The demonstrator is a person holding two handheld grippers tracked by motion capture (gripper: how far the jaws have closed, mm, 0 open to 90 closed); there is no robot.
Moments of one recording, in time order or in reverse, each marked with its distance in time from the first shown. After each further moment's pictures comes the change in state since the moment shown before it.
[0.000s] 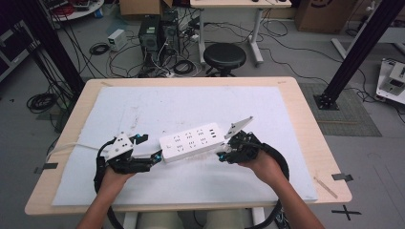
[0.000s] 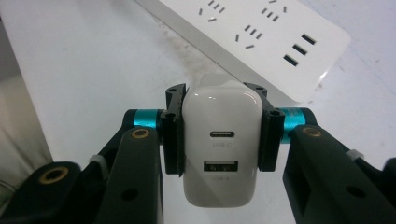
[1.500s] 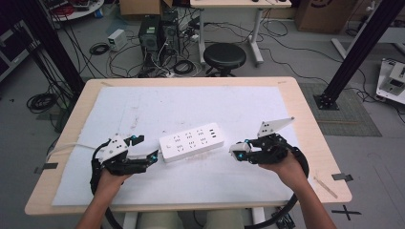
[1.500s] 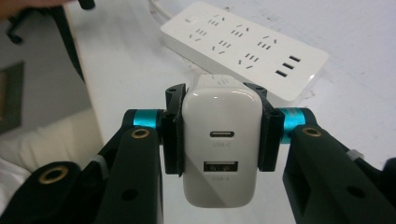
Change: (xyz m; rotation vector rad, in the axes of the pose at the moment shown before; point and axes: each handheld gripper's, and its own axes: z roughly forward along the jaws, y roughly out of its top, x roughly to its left) left arm 0.003 -0.006 -0.008 -0.020 0.005 -0.025; right arm -0.020 -0.046 -0.049 -0.262 0.142 0.080
